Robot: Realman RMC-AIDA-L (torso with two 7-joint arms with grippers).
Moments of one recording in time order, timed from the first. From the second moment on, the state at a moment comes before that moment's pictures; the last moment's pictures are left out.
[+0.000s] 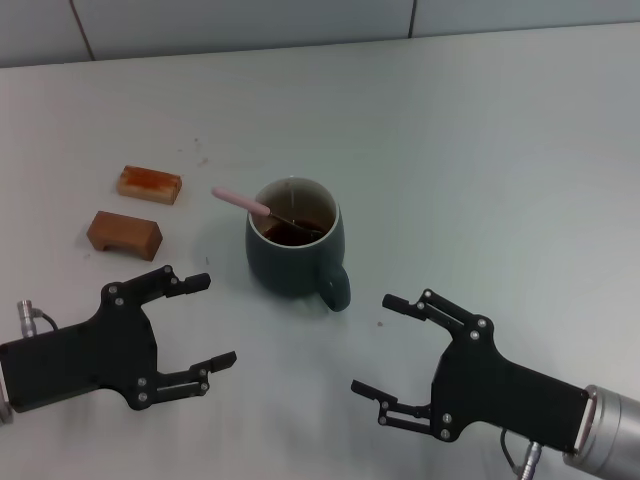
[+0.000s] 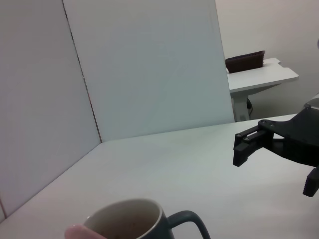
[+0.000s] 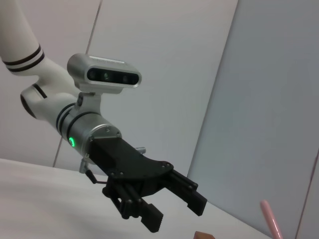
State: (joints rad) left arm -0.25 -2.07 0.90 0.58 1.76 1.65 -0.64; right arm 0.37 2.09 -0.28 0.08 -2.17 -1.60 0.01
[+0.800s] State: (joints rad) left arm -0.23 -2.07 0.90 0.53 1.76 1.66 -0.60; right arm 0.36 2.09 -0.28 0.14 -2.17 -1.57 -0.02
